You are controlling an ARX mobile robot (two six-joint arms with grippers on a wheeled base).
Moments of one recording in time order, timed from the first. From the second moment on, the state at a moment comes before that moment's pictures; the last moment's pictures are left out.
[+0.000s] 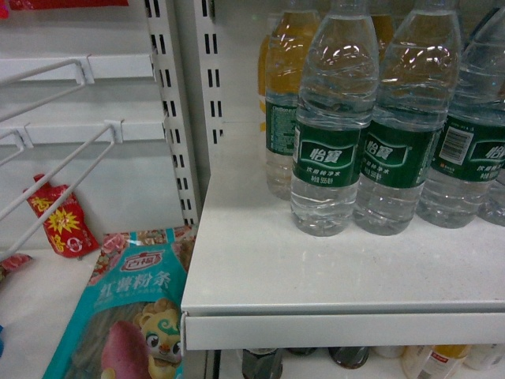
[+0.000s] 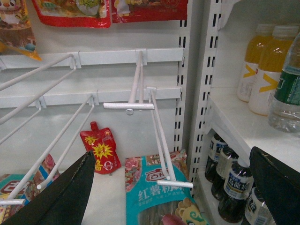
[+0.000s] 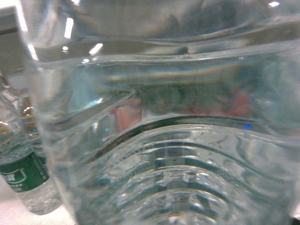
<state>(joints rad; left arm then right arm) 0.00 0.01 0.01 0.00 0.00 0.00 -0.15 0.55 0.15 0.43 -0.10 0.19</state>
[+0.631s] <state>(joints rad) 0.00 0.01 0.01 0.00 0.00 0.00 -0.15 0.55 0.15 0.43 -0.09 0.19</state>
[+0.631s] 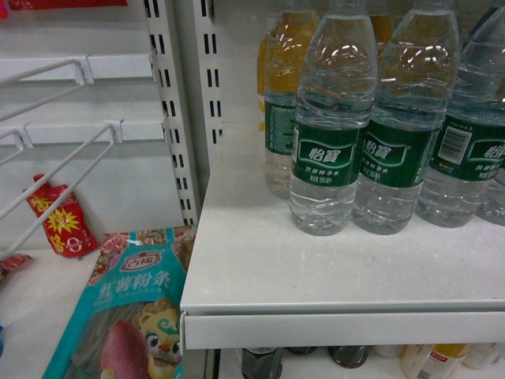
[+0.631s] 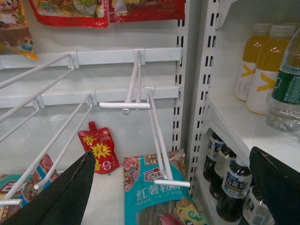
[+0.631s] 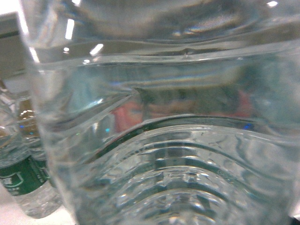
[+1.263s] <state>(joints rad) 0.00 0.01 0.01 0.00 0.00 0.00 0.07 1.02 0.21 0.72 -0.11 0.16</state>
